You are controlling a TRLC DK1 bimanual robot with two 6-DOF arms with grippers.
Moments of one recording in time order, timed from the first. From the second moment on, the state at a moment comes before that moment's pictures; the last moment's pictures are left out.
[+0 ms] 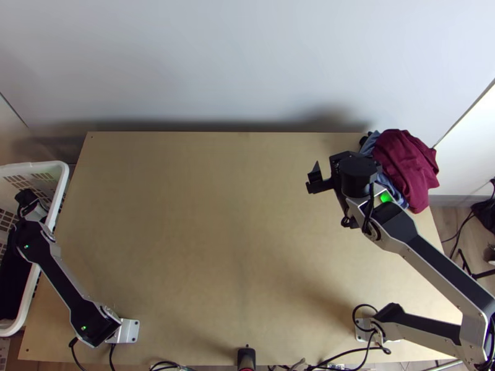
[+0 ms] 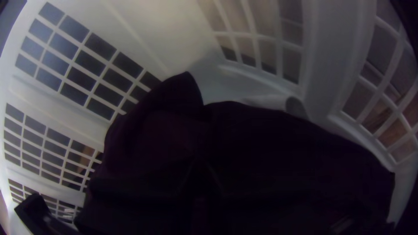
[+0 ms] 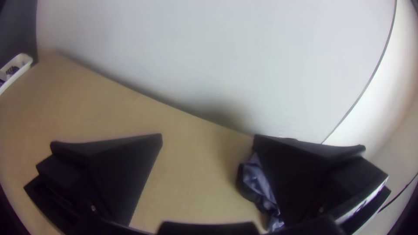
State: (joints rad) left arm 0.83 2.99 2.29 -0.15 -0.37 0.30; right arm 0.56 1.26 1.06 -0.22 0.50 -0.12
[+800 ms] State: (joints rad) left arm 0.89 2.64 2.22 -0.61 -0.17 0.23; right arm 0.56 1.28 1.03 -0.13 0.50 -0.14
